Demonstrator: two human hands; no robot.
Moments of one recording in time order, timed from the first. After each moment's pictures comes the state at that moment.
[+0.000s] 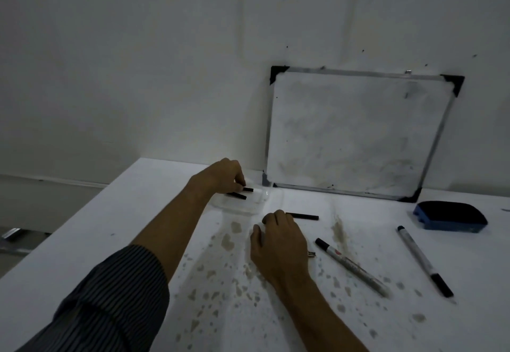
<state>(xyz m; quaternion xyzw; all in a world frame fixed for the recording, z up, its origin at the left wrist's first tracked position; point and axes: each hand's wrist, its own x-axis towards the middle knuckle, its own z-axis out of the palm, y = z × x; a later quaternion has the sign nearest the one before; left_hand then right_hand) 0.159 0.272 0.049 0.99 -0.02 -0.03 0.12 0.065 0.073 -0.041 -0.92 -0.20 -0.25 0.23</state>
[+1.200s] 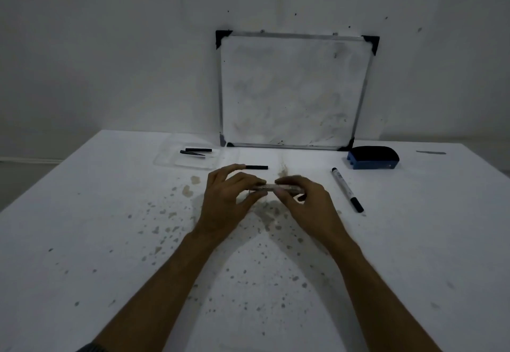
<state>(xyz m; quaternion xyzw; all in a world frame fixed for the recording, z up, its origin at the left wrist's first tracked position) 0.006 0.106 -0.030 0.87 -0.17 0.40 0.23 0.018 -0.103 -0.001 -0.86 -0.17 -0.09 0.47</state>
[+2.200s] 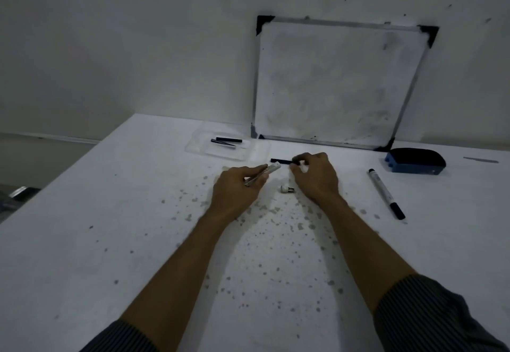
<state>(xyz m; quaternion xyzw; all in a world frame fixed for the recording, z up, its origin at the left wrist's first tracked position) 0.011 0.152 -0.033 0.86 0.04 0.23 0.46 0.115 -0.037 -0.028 -0.93 -0.11 -0.10 0.35</state>
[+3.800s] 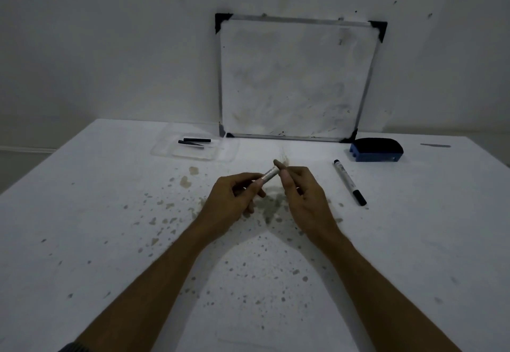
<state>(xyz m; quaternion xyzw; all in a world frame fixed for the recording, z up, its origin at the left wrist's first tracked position) -0.015 0.094 -0.019 0.78 -0.04 0.11 0.61 0.020 -0.089 -0.022 -0.80 -0.19 -0.11 0.55</state>
